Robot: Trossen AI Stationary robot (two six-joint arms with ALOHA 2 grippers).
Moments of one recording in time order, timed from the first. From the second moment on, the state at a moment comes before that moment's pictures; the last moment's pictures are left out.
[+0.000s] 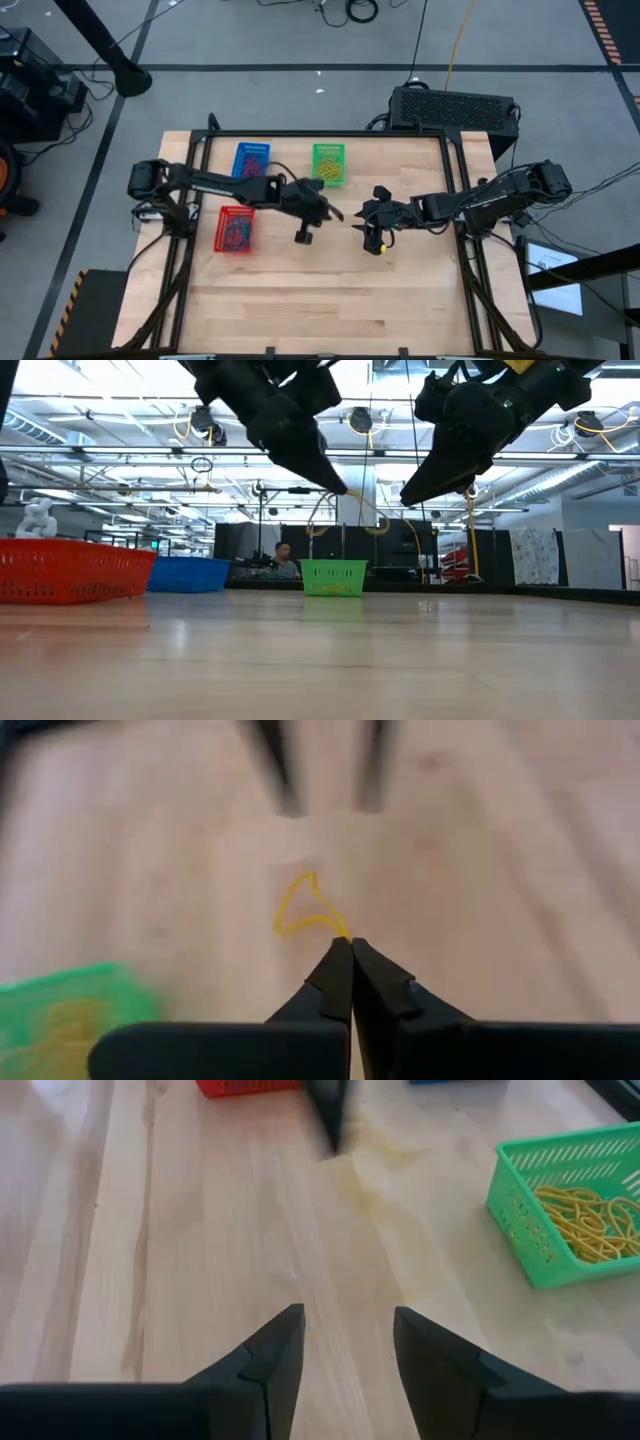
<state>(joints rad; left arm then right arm) 0.03 1.70 1.16 -0.23 0.08 0.29 0.13 1.33 0.72 -0.09 0.26 0.28</state>
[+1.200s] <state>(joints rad) 0.48 1.91 1.16 0.11 0.15 -0.02 0.13 1.33 0.72 -0.09 0.26 0.27</state>
